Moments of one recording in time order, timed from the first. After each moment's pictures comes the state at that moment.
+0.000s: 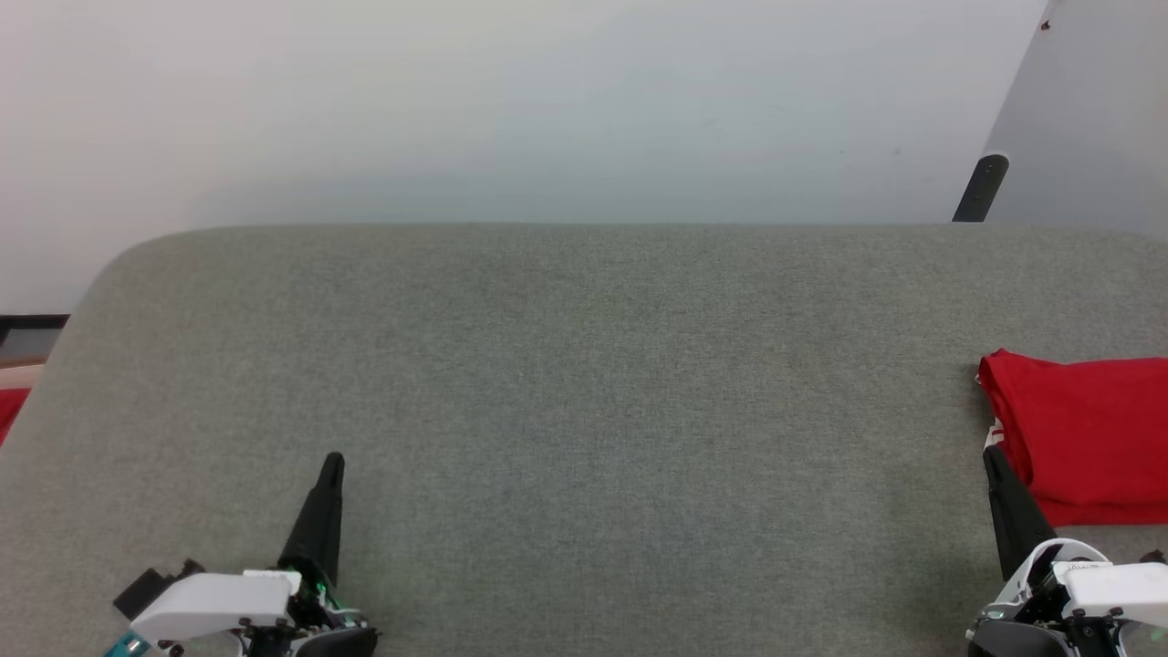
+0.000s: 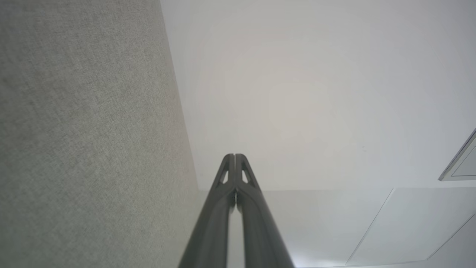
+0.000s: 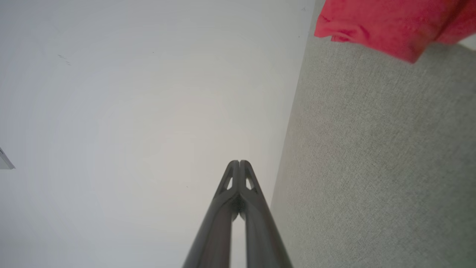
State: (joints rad) left arm -0.10 0.06 0.10 0.24 -1.60 -0.13 0.11; right arm -0.10 -0.05 -0.11 0.24 1.59 0.13 0.11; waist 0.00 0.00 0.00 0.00
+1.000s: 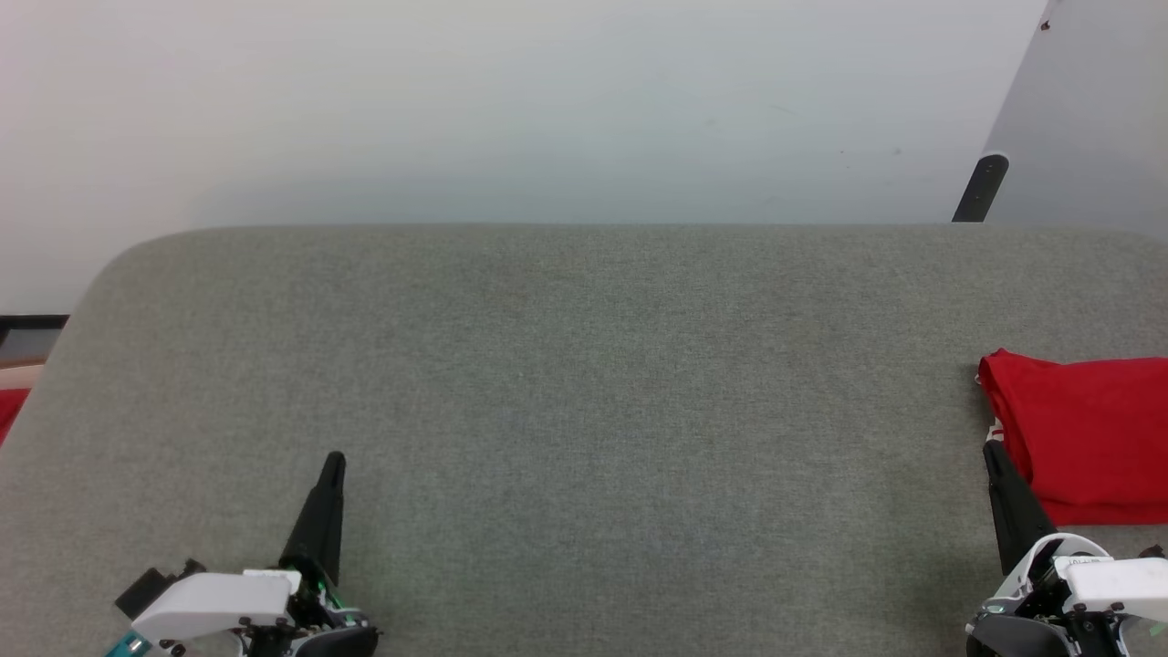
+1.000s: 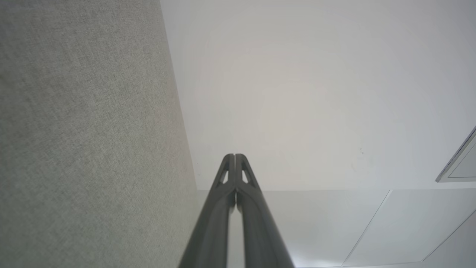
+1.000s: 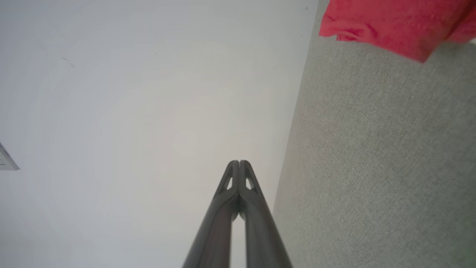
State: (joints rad) left arm -0.10 0.05 0.11 0.25 -1.62 -0.13 0.11; right arm -0.11 -0.05 -0.11 0.25 1.61 0.13 0.11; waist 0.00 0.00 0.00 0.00
